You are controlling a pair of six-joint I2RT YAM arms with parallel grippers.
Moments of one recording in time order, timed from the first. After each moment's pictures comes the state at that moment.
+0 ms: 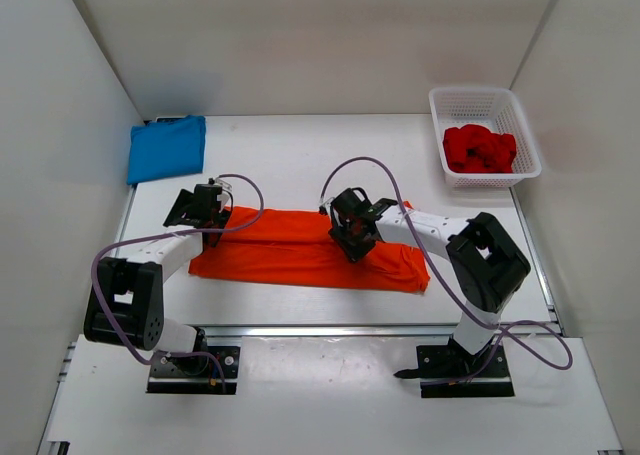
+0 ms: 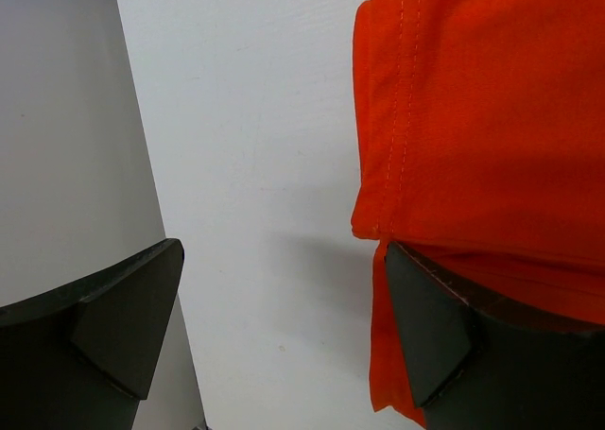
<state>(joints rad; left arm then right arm) -0.16 1.42 0.69 -0.15 -0.56 0.42 0.74 1.75 1.12 -0.55 -0.01 -0.02</state>
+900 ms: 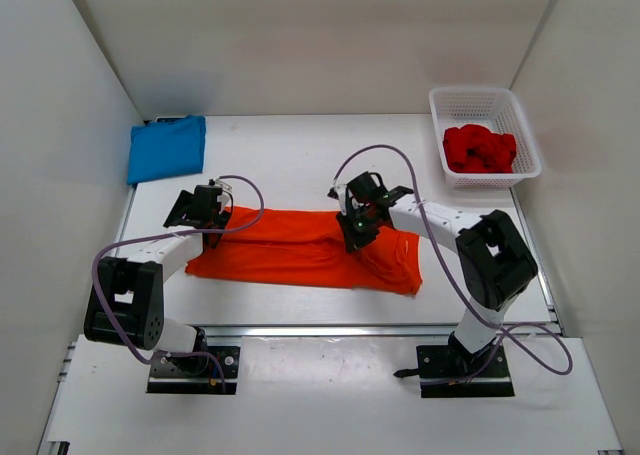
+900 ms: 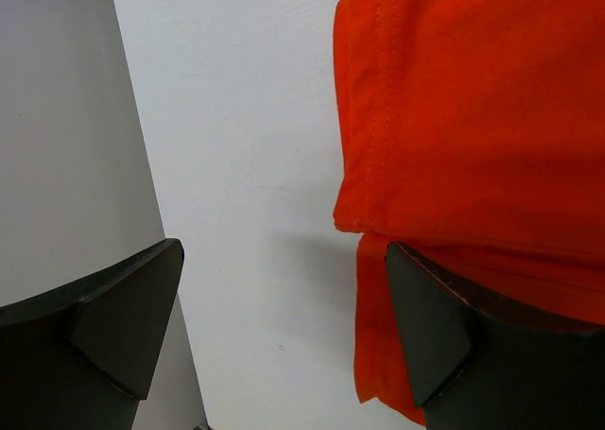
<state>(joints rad) -0.16 1.42 0.69 -0.14 -0.57 0.43 0.63 1.75 1.14 -0.54 -0.22 0.02</state>
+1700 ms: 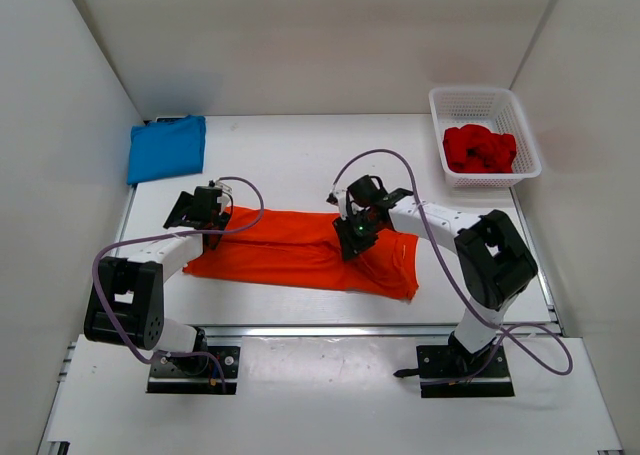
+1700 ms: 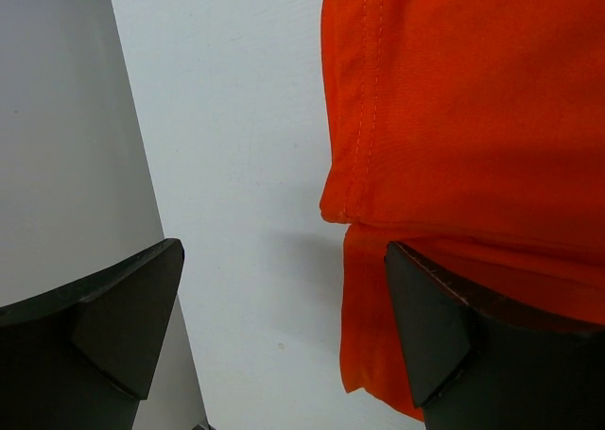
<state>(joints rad) -0.15 1.42 0.68 -0.13 -0.57 0.43 0.62 1.73 1.11 -0.54 -0.37 0.03</state>
